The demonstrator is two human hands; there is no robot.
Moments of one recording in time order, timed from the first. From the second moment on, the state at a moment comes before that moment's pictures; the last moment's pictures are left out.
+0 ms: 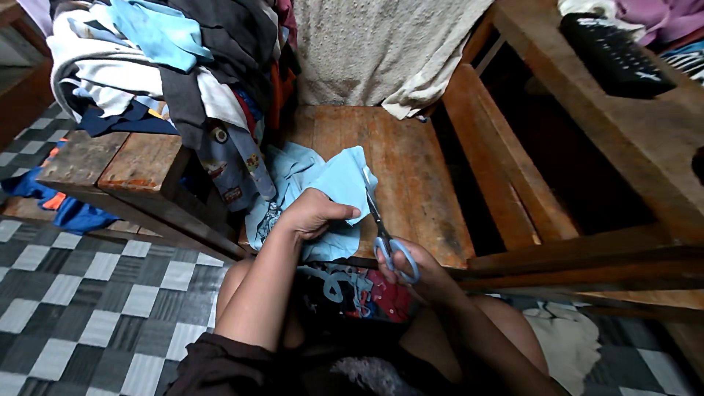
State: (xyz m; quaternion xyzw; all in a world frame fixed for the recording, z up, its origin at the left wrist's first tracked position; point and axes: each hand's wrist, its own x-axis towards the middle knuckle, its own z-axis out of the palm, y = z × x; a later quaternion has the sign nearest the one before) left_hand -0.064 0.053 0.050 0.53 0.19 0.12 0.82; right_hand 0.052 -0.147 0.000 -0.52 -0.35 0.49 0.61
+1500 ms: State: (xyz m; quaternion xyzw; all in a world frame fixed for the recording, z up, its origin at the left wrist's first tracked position) left_hand -0.050 0.049 0.040 0.50 0.25 0.19 0.81; right_hand 0.053 -0.149 0.005 -0.58 -0.33 0.46 0.58
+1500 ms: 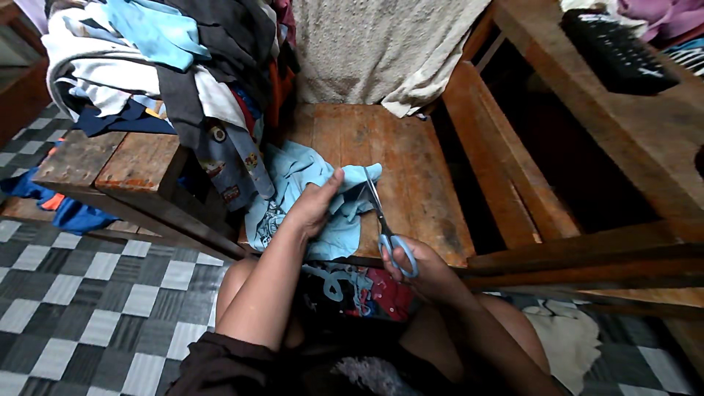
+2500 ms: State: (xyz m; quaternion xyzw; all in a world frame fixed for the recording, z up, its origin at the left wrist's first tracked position) left_hand -0.037 0.032 0.023 0.45 0.26 0.30 0.80; right_hand 0.074 -0.162 0.010 -0.61 -0.38 0.50 0.49
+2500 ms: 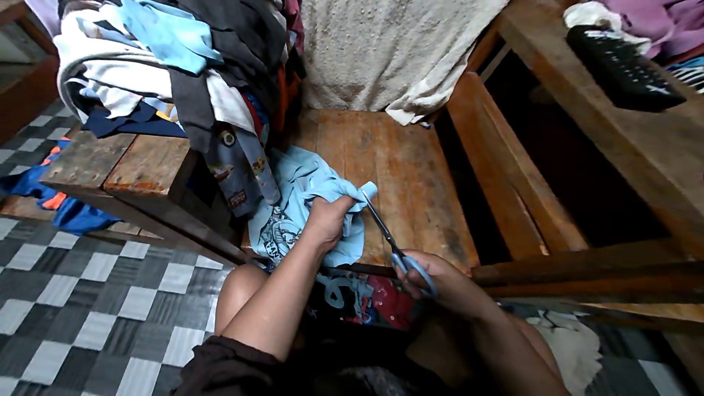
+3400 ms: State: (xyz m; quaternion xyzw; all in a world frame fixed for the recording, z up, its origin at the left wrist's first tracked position) left_hand -0.040 0.010 0.036 0.36 0.22 0.27 0.86; right_hand 0.058 -0.150 -0.007 -0.55 -0.36 0.48 0.58
